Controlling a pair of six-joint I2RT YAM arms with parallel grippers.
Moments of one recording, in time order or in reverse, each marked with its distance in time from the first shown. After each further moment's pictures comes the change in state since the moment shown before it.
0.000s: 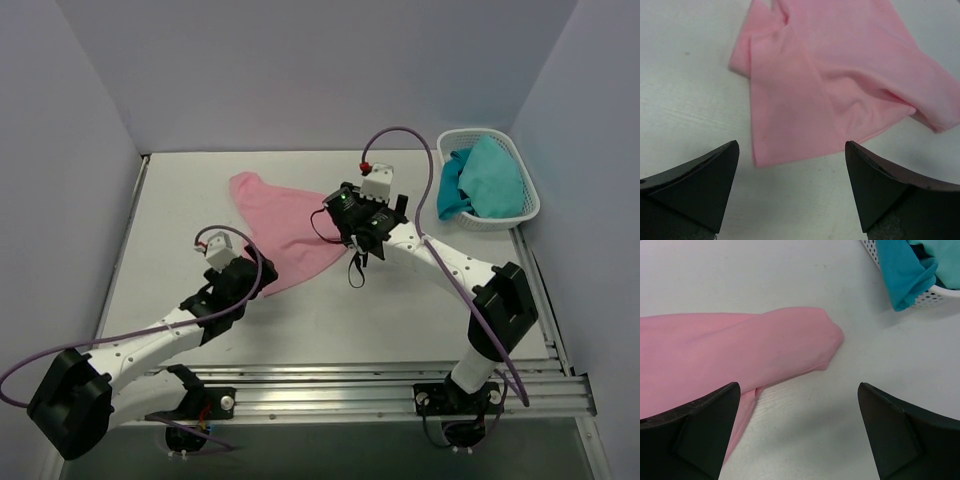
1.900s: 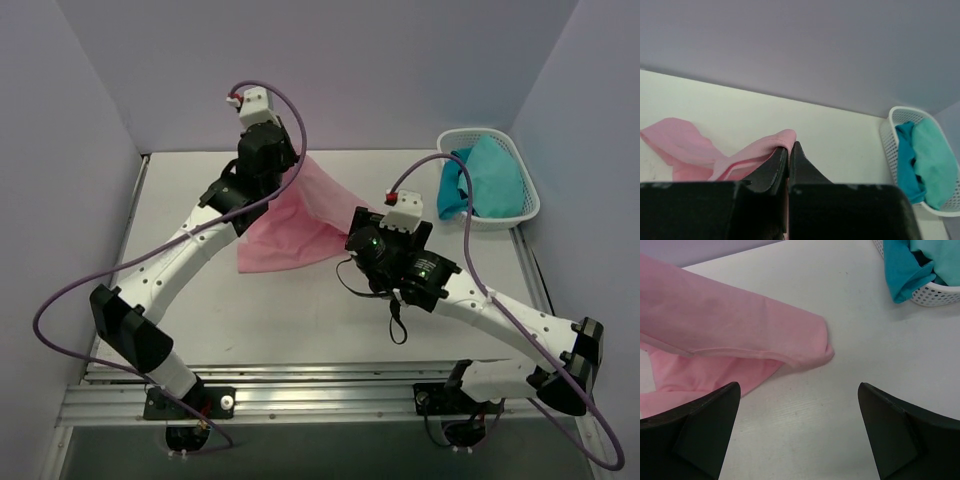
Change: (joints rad) left arm 0.040 0.495 1.146 -0.181 -0.008 0.445; right arm 0.224 -0.422 -0.229 -0.056 0.055 0.066
